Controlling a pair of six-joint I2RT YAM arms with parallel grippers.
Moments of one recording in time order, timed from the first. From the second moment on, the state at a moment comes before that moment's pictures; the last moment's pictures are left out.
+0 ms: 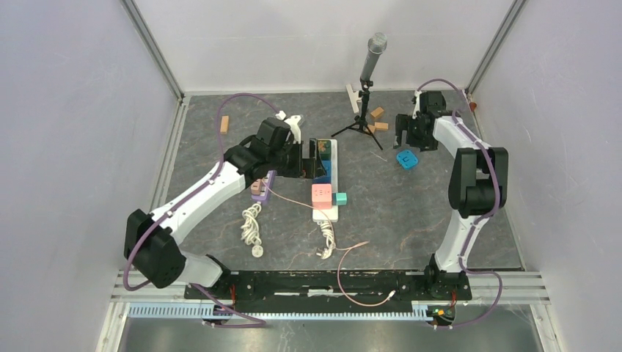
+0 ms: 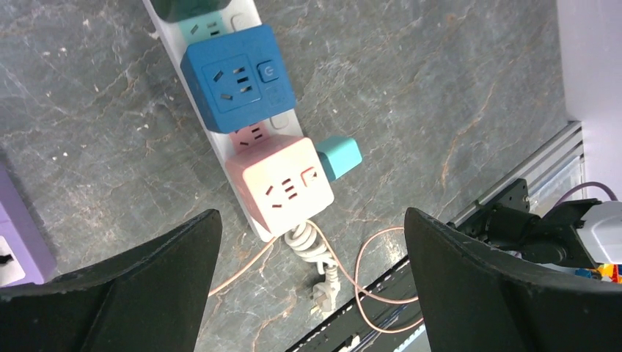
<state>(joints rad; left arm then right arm) -0.63 1.41 1.19 -0.53 0.21 -0.49 0.01 1.91 1.44 -0.55 -0.06 0.12</state>
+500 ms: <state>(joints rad) -0.63 1.38 1.19 -0.50 0.21 -0.47 0.01 2.10 1.56 -0.64 -0.09 0.03</state>
